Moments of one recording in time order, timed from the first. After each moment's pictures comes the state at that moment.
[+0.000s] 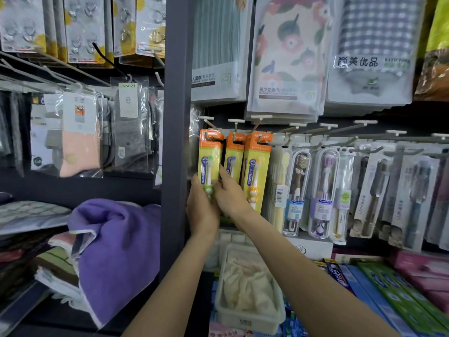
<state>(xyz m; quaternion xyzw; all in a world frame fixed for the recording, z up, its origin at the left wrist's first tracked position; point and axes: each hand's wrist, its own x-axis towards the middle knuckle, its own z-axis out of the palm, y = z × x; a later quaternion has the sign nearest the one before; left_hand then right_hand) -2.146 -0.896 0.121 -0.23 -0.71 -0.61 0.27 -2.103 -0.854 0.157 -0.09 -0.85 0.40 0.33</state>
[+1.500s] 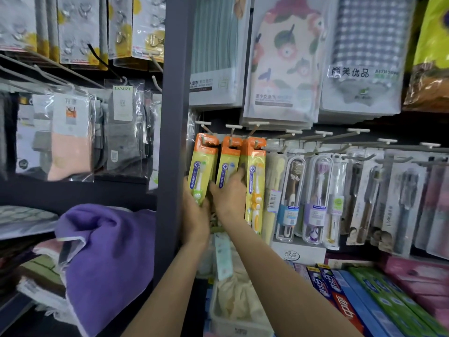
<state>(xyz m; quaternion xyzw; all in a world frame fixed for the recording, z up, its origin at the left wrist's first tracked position) -2.149 -0.899 0.117 -0.26 -0.63 -0.69 0.23 -2.128 -0.845 0.152 -0.23 -0.77 0.34 0.48</state>
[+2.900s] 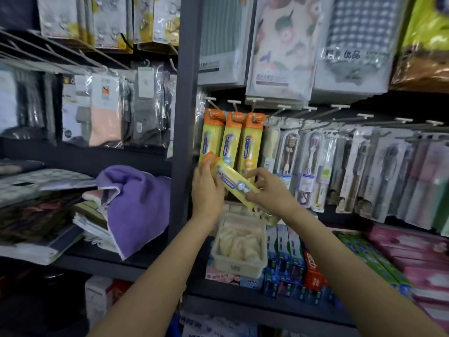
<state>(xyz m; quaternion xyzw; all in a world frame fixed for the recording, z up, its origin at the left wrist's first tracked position) -2.075 -0.939 0.102 -0.32 -0.68 -0.61 0.25 -1.974 -0.842 0.137 -0.14 -0.89 0.33 0.27</state>
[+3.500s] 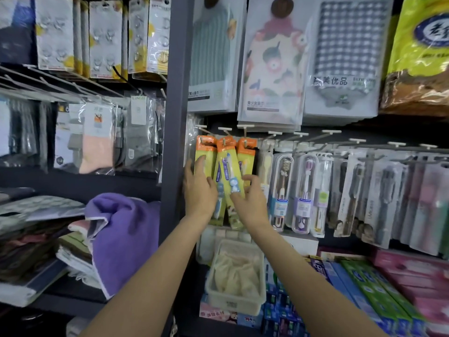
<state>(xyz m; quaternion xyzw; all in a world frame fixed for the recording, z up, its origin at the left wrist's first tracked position) -2.107 -0.916 0.151 -0.29 -0.72 -0.57 0.28 -2.023 -0.846 0.145 -0.14 -0.79 0.40 0.44</state>
